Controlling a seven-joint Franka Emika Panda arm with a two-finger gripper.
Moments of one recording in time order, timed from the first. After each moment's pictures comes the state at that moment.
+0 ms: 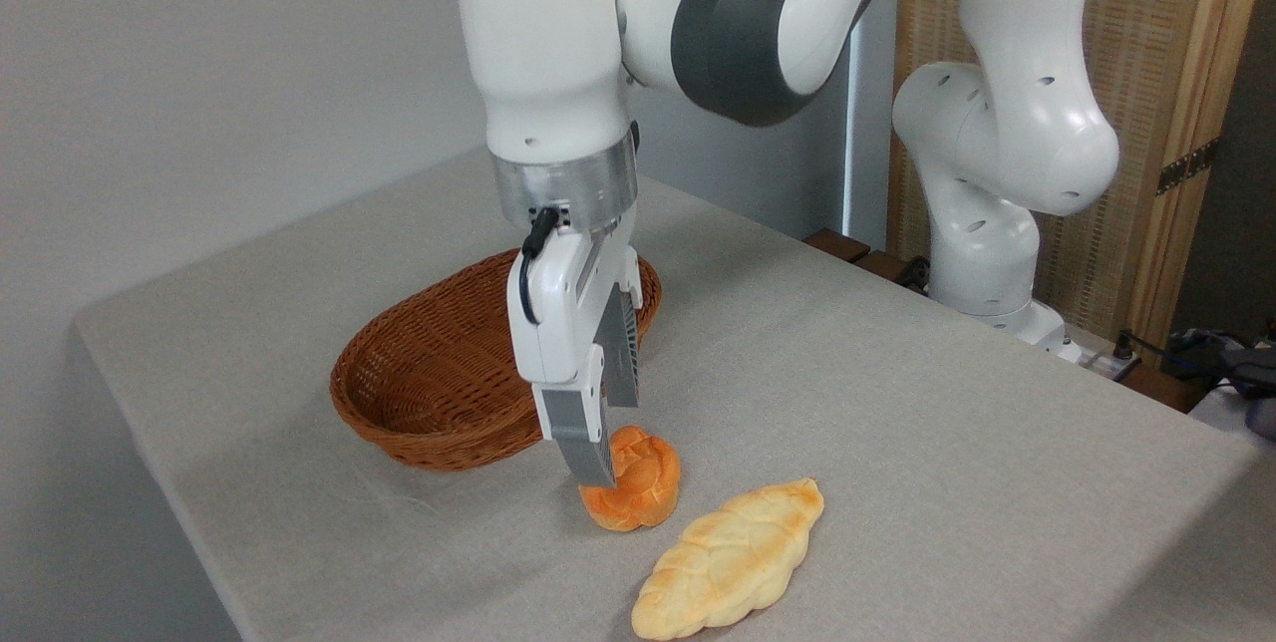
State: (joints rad) arm -0.21 -0.07 0.27 -2.02 0.00 1.96 1.72
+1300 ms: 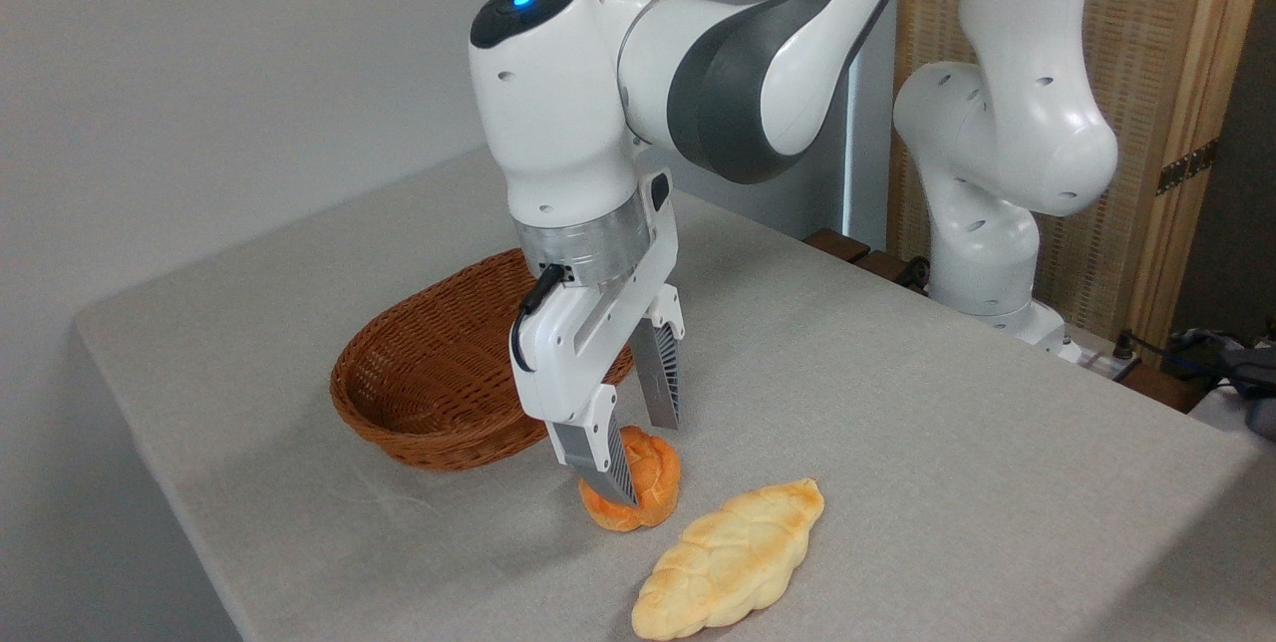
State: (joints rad) arm -0.23 -0.07 0.26 -2.13 0.04 1.99 1.88
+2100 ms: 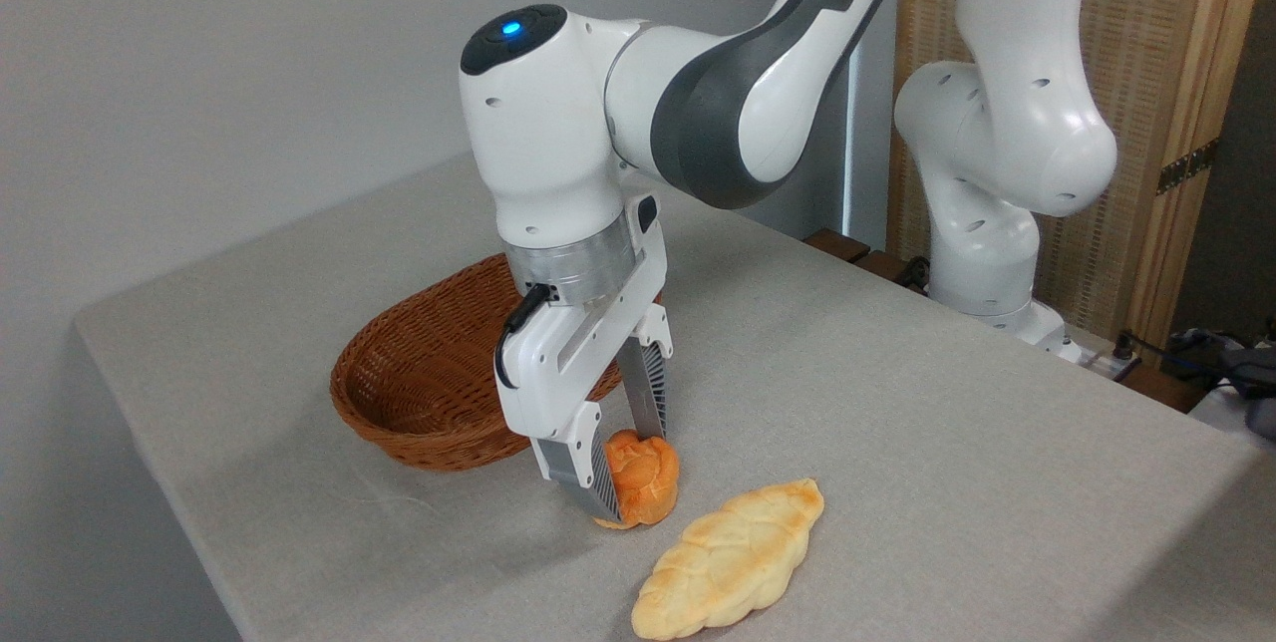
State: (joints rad) arm -0.25 -0.04 0.26 -2.14 0.04 2.05 1.88
